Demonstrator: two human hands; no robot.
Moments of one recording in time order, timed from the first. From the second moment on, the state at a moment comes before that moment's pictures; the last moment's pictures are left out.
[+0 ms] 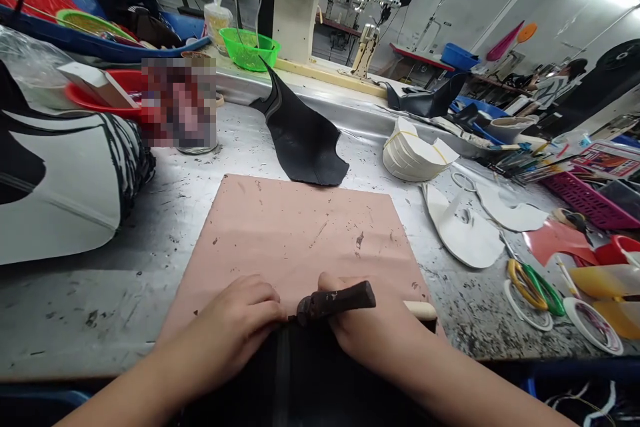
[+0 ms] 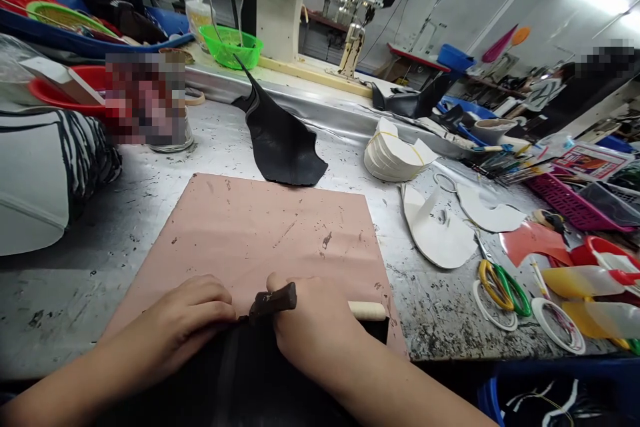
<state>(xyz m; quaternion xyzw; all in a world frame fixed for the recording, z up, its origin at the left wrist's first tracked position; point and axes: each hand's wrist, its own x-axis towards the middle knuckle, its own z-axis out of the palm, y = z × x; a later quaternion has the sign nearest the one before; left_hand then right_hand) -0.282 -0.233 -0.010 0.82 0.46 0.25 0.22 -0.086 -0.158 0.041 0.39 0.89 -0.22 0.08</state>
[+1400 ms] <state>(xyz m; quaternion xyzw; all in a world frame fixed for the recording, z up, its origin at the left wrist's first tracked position) -0.290 -0.252 -0.004 0.88 0.42 0.22 0.04 -0.109 -0.164 0.066 0.33 0.91 -0.22 0.12</state>
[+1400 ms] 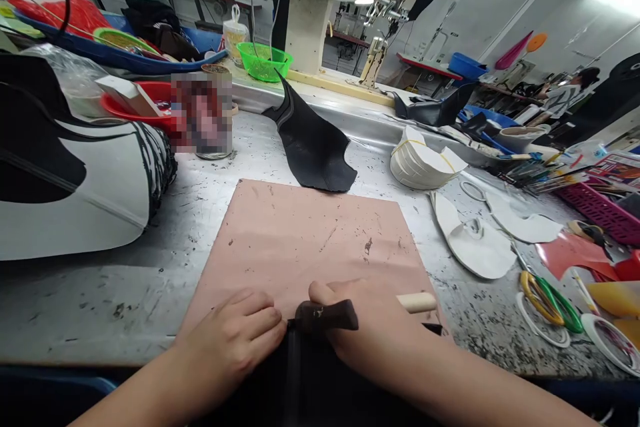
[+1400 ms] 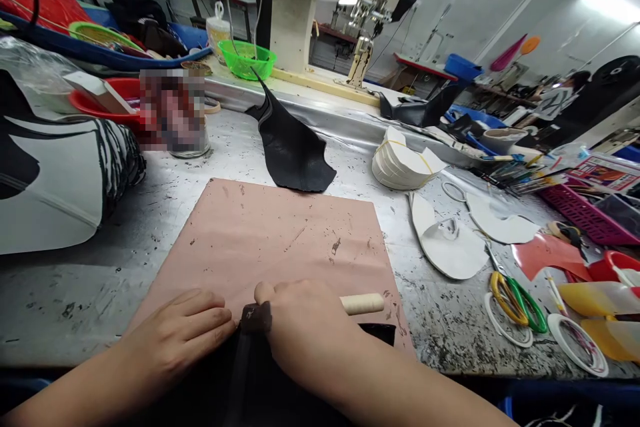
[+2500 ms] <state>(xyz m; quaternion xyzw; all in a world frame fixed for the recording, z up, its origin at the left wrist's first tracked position) -0.290 -0.281 -0.006 0.87 0.43 0.24 -0.04 -0.143 -0.165 0.083 0.29 0.92 -0.18 0.20</state>
